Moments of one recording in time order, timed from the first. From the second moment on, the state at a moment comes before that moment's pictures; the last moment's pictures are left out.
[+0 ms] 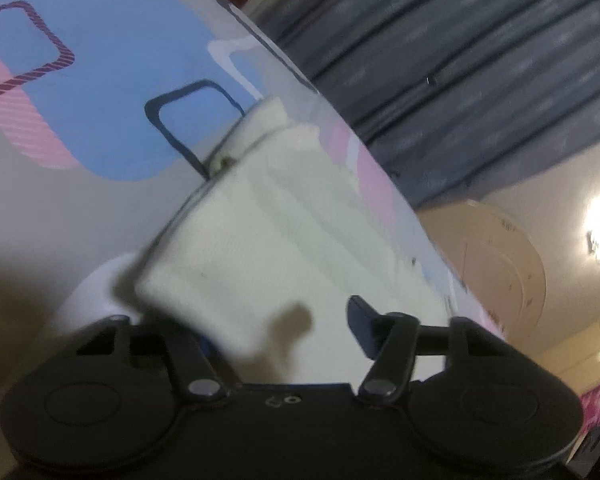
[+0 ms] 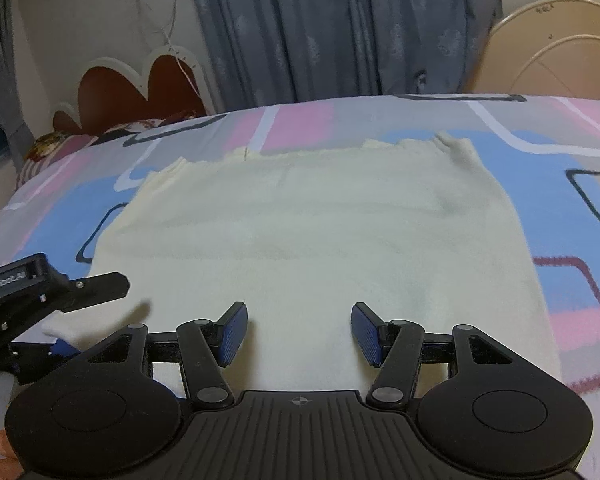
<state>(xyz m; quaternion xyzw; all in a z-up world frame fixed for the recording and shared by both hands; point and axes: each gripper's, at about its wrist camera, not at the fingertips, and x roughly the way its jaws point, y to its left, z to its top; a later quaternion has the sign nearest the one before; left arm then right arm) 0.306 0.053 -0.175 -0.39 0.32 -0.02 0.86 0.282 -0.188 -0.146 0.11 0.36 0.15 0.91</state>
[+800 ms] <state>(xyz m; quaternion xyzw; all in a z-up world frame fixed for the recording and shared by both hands) 0.322 -0.014 -0.094 -0.21 0.25 -0.11 0.94 0.309 -0.180 -0.163 0.10 0.31 0.14 0.94</state>
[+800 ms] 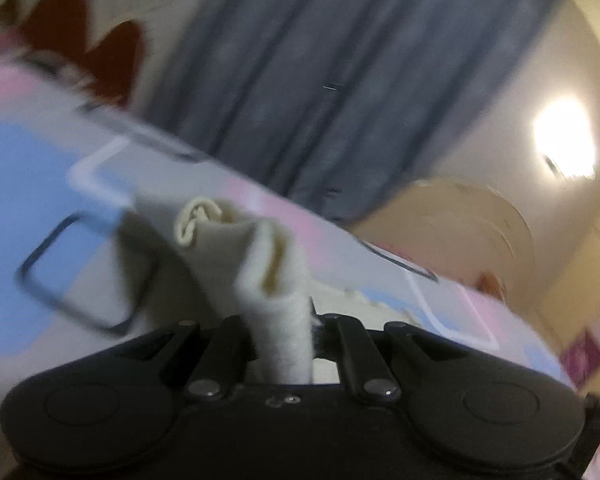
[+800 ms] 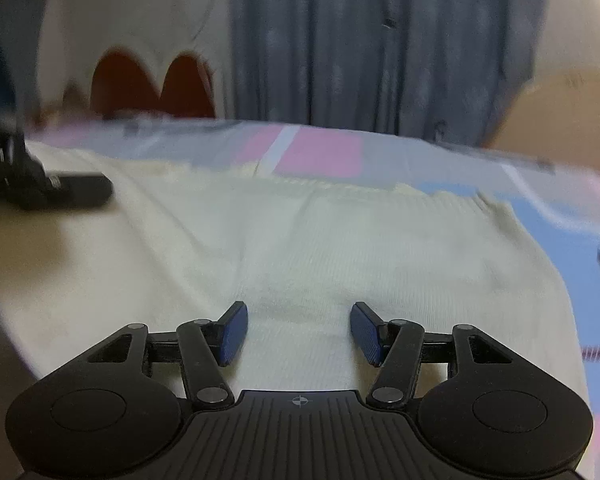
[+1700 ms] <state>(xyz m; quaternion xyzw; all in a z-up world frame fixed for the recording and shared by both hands) 0.296 -0.100 -0.086 -0.10 0.32 -0.24 0.91 0.294 -0.328 -0.143 0.35 0.33 0.11 0.87</state>
